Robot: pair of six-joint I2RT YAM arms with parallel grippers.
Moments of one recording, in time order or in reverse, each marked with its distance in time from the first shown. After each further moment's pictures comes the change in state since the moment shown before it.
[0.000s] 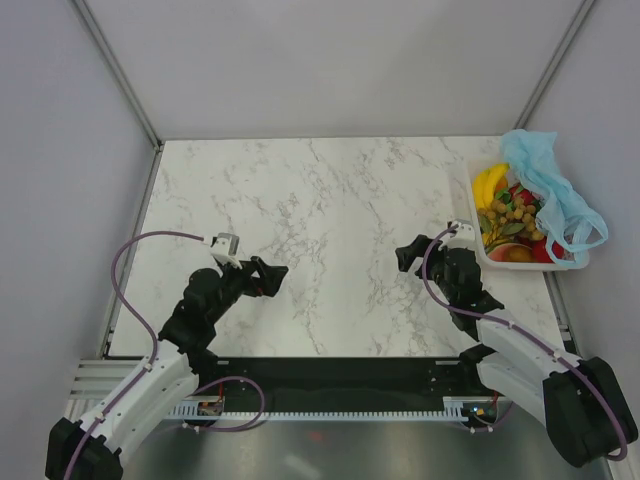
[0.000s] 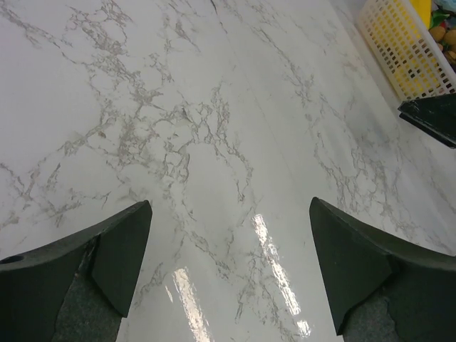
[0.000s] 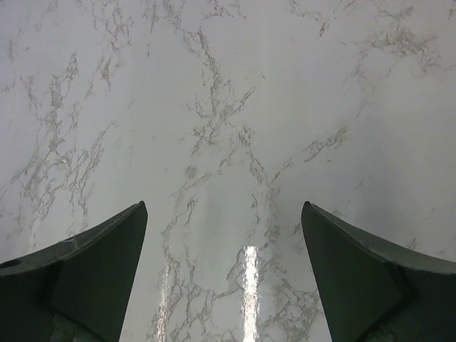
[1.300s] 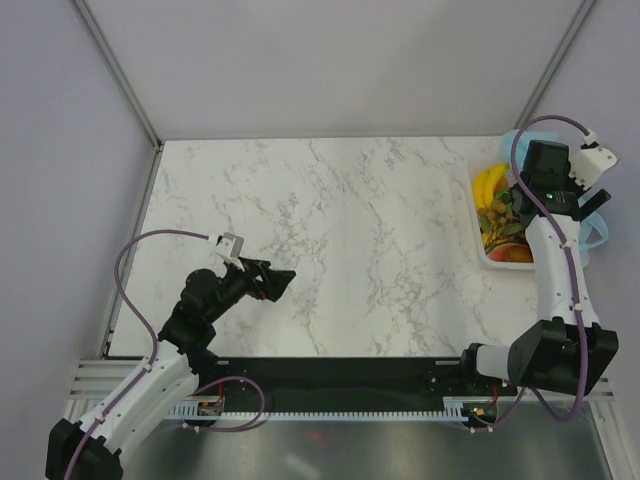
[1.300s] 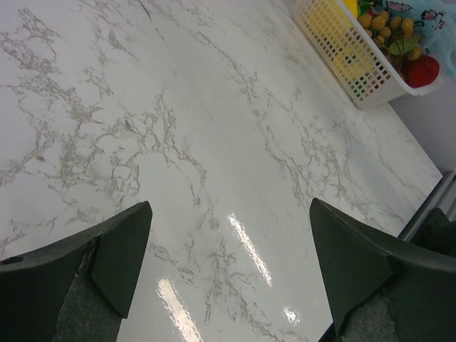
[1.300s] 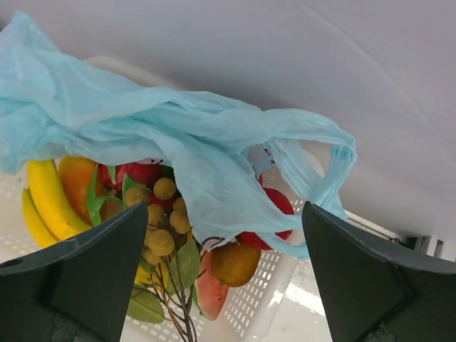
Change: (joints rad) left arm 0.000 -0.001 -0.001 0.068 0.164 0.001; right arm -0.521 0.352 1.033 -0.945 0.756 -0.040
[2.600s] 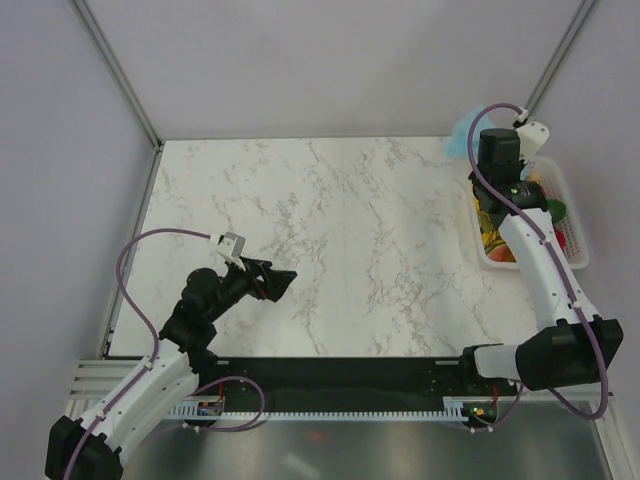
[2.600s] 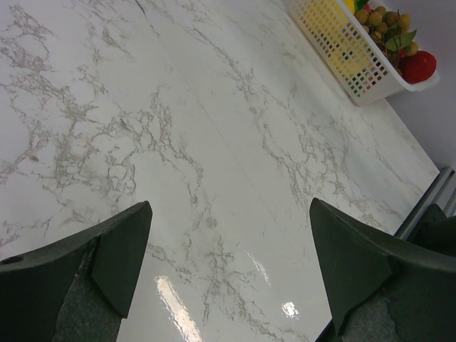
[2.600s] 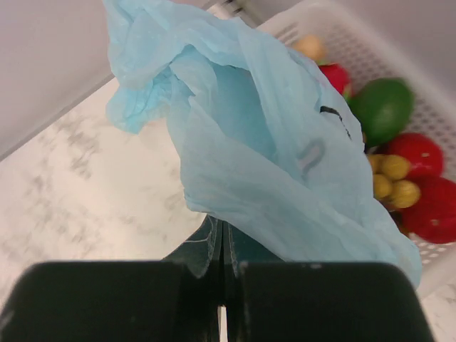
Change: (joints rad) left arm 0.000 0.016 0.000 0.016 0.017 0.001; right arm 0.235 0.035 0.054 0.066 -0.236 0.015
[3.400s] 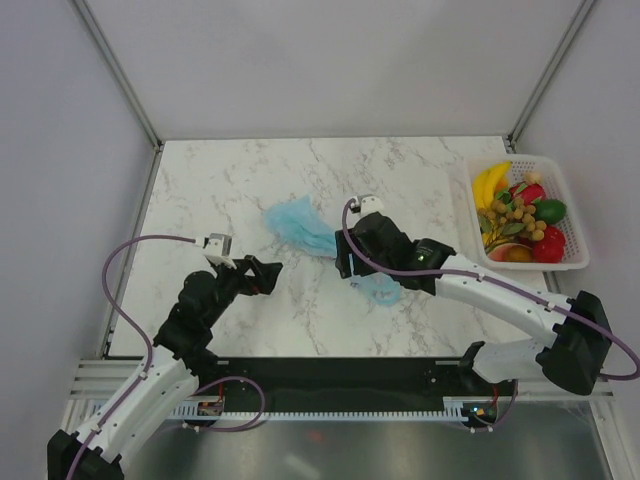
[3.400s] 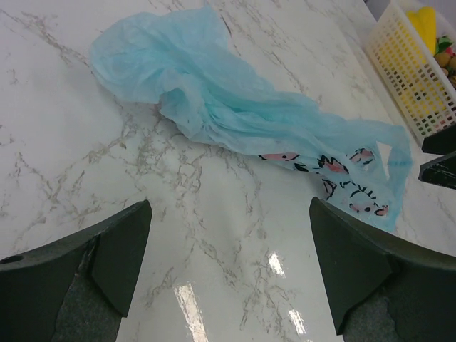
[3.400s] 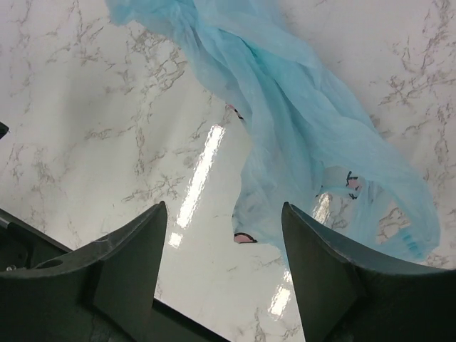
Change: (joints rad) left arm 0.000 -0.087 0.016 -0.138 -0.236 0.000; right arm 0.826 -0.027 -0.294 0.058 -0.388 0.026
